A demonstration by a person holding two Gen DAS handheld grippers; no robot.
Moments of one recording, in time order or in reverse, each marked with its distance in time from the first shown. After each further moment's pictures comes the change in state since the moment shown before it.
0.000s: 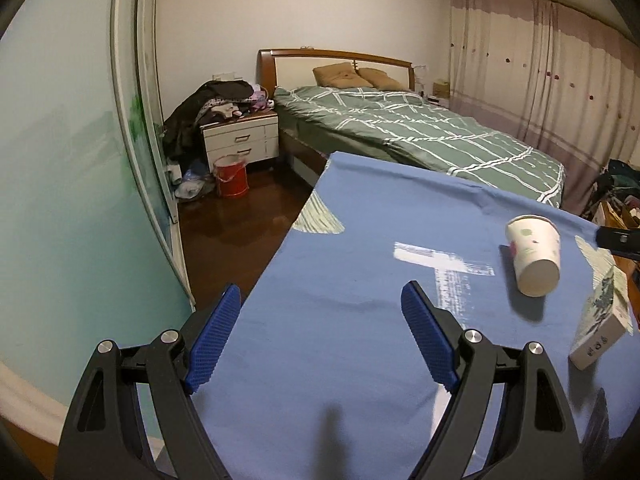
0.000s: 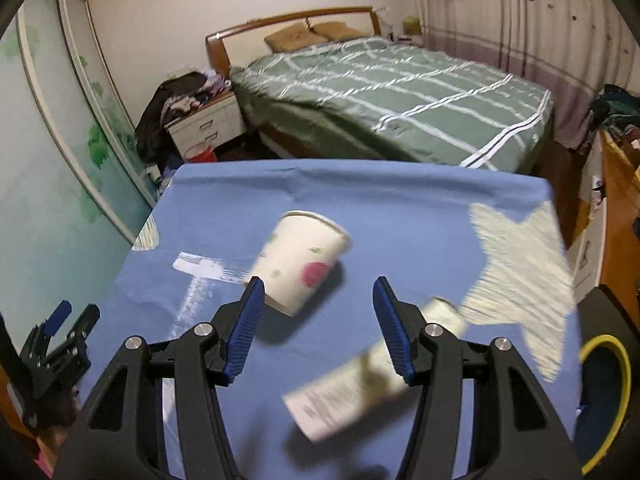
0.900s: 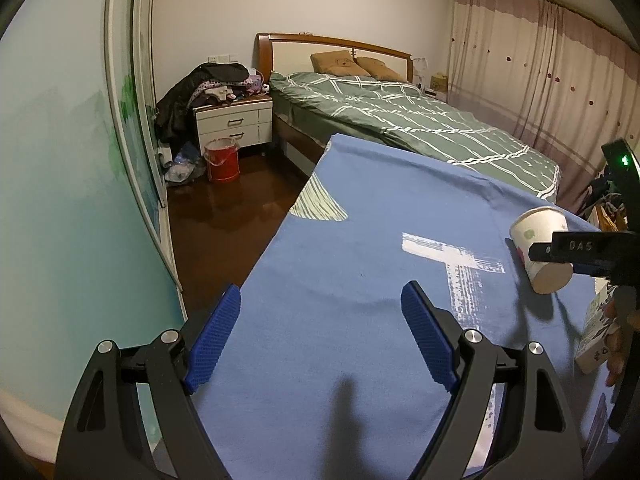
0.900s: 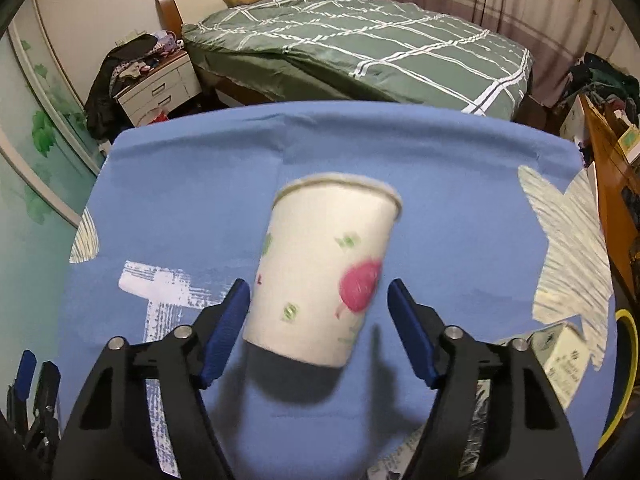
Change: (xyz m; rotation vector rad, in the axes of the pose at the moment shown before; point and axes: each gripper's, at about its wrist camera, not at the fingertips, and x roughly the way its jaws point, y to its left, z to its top) left arm 0.031 0.003 -0.006 -0.036 0.048 -0.046; right arm 0.103 0.040 0.006 0.078 0.162 -0.159
